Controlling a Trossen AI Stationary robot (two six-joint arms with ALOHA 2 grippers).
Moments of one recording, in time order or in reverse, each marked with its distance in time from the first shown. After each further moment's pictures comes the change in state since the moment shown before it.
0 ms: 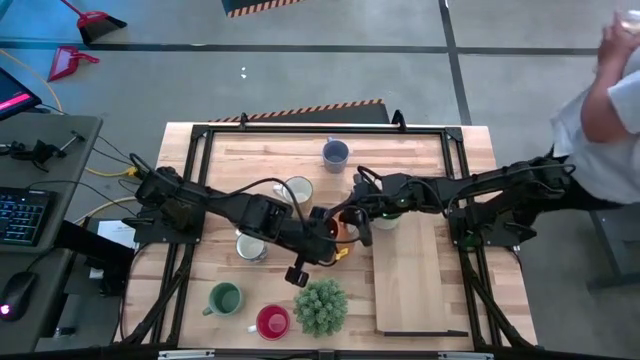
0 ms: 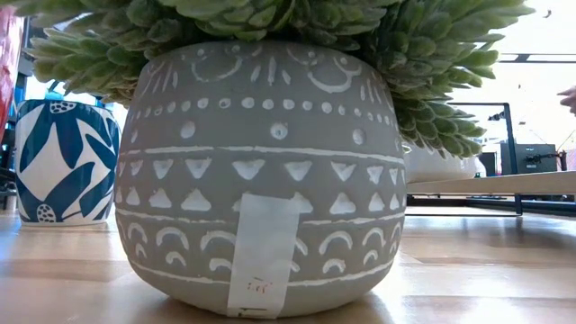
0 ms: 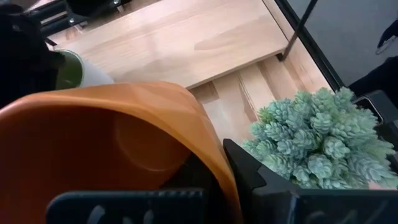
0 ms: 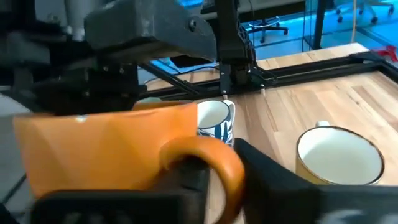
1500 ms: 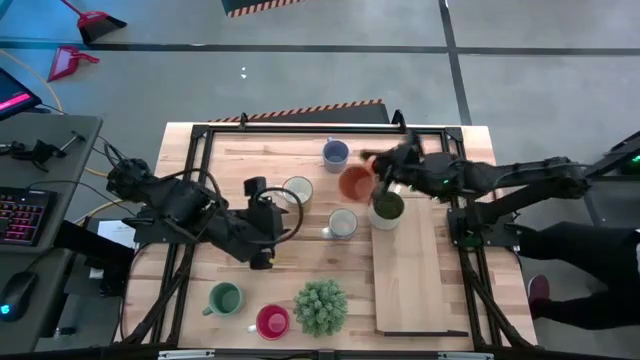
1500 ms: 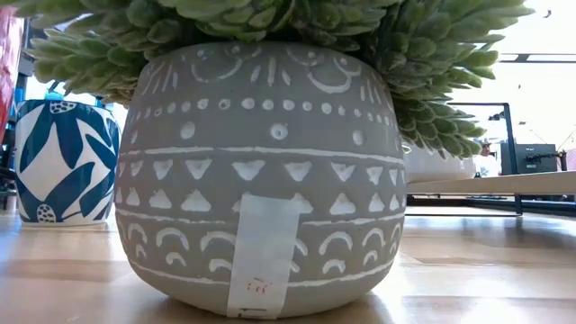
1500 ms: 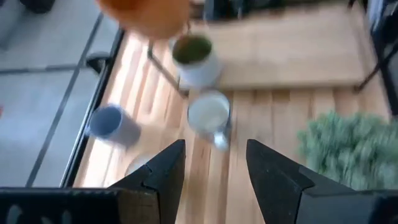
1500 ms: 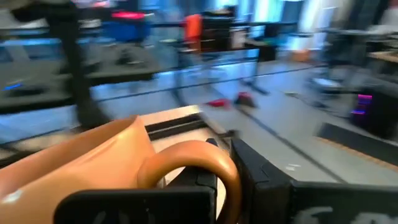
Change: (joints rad) left arm -0.172 -0.202 0.156 -0.440 -0.517 -0.446; right arm 0.016 -0.258 0.098 -0.230 0.626 -0.180
